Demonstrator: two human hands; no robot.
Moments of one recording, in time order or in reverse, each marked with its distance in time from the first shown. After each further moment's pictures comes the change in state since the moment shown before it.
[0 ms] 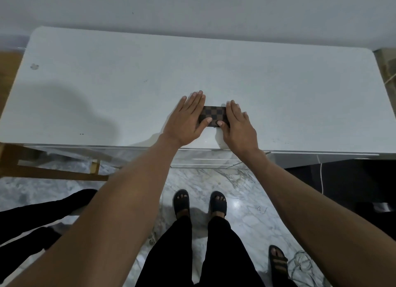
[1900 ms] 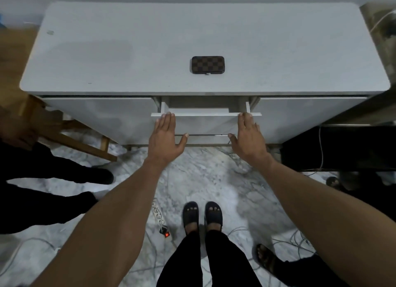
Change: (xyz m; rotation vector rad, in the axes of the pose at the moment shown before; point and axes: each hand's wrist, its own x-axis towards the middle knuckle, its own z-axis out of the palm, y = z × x) left_hand -0.221 0.079 0.019 -0.076 -0.097 -0.372; right_hand -0.197 0.041 0.018 -0.208 -0.184 0.103
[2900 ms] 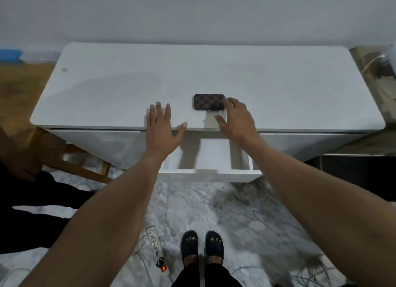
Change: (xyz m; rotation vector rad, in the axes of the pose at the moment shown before) left_hand 0.108 0.000 -0.056 0.034 0.214 -0.087; right_hand 0.113 -0.048 -0.100 0.178 0.245 -0.134
